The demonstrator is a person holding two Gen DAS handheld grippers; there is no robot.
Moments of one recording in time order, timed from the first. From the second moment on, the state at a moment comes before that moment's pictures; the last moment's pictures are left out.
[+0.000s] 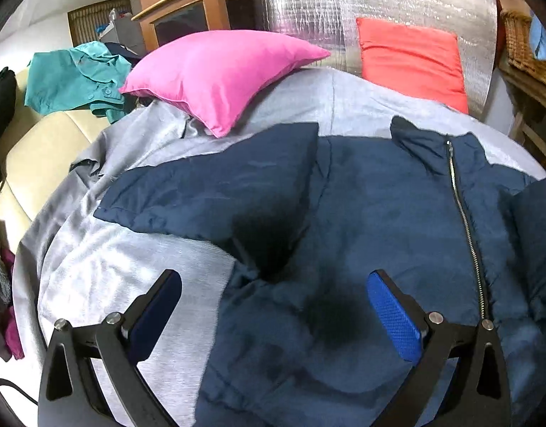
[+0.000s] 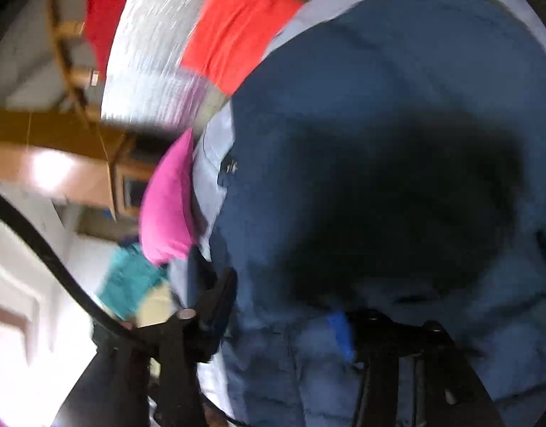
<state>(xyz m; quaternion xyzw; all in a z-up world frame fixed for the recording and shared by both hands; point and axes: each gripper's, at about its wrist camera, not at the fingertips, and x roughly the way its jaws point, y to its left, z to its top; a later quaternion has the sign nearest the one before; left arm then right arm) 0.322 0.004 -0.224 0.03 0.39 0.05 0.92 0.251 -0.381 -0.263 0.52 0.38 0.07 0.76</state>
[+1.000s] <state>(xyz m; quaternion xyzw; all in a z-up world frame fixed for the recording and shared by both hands) 0.308 0.021 -0.212 0.01 0.37 0.05 0.93 0.209 -0.494 -0.265 0.55 0.33 -0.15 0.75</state>
